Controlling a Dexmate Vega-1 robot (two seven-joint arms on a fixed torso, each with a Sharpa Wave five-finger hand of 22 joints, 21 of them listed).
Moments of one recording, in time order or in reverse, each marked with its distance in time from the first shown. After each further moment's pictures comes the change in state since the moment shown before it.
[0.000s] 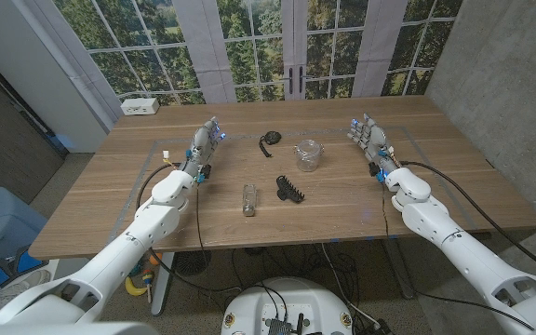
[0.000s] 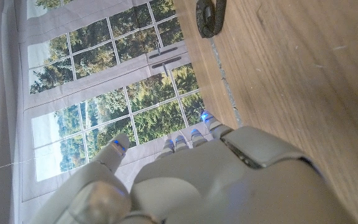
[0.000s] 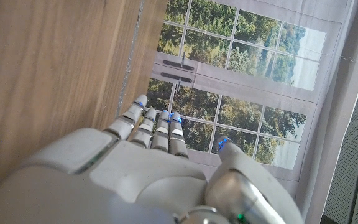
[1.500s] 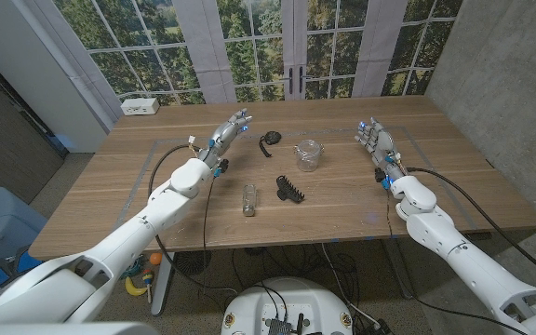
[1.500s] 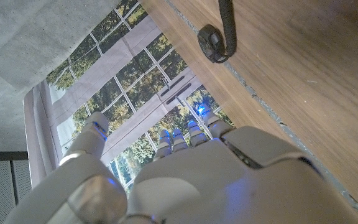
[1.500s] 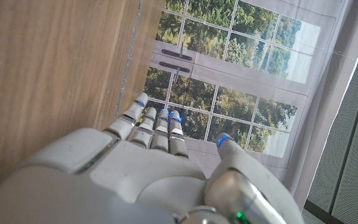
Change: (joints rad) left arm -0.143 0.009 0.153 0.050 0.318 -0.019 0.041; left_hand 0.168 -0.110 -0.043 -0.336 -0.047 0.104 -0.032 0.026 0.007 0.090 -0.008 0.007 0.000 0.129 0.000 0.001 -0.005 0.110 -0.002 -0.023 -0.003; right arm -0.076 -0.019 0.028 -0.050 -0.021 0.061 -0.051; right_hand 0.009 0.009 0.013 -0.037 -0.005 0.018 0.018 0.000 0.000 0.020 0.020 0.004 -0.025 0.014 0.004 0.008 -0.028 0.022 0.000 -0.013 0.005
